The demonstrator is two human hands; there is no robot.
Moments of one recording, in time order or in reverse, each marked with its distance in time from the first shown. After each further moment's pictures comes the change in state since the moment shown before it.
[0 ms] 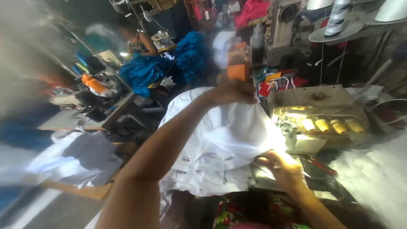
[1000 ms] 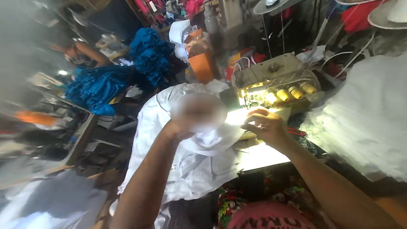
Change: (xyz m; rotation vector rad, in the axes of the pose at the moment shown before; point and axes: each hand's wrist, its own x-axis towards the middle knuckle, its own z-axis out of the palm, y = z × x) left_hand -0.048 -0.012 0.053 -0.618 -0.114 0.231; right_hand 0.057 -0.007 -0.043 0.177 0.032 -0.021
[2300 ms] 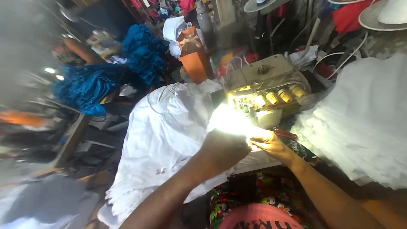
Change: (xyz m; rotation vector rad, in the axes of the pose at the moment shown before) left_hand 0.021 -0.029 0.100 1.010 0.026 -0.170; right_hand -0.063 0.063 -0.008 0.309 -0.210 0.243
